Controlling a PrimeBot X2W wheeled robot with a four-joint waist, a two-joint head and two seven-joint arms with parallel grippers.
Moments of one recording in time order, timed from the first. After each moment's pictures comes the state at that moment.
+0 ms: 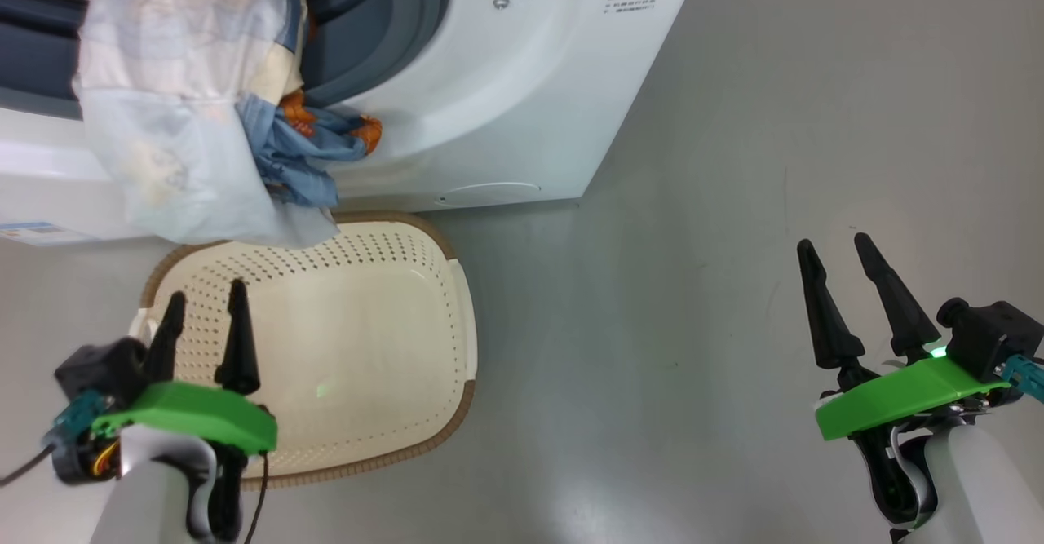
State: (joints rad) left arm -0.36 0.10 -0.02 0.51 -0.40 -0.13 -0.26; right arm -0.28 -0.19 0.05 0.26 0.42 0.13 -0.26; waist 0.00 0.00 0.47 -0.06
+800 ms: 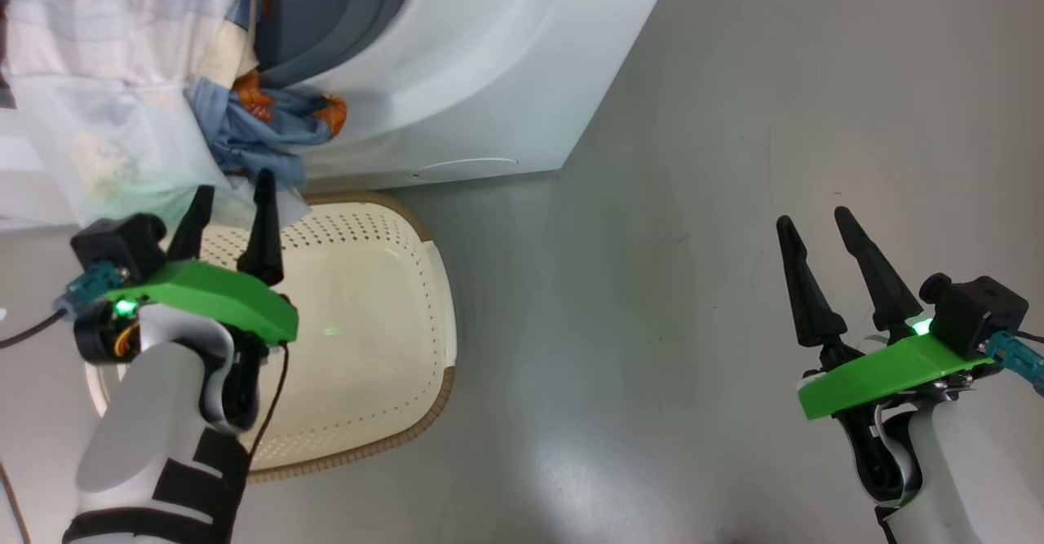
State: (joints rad) left arm -0.66 0.12 -0.19 0.72 -0.54 -0.13 -0.26; right arm -0.32 -0.18 0.09 0.26 0.41 0.13 -0.26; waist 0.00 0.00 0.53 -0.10
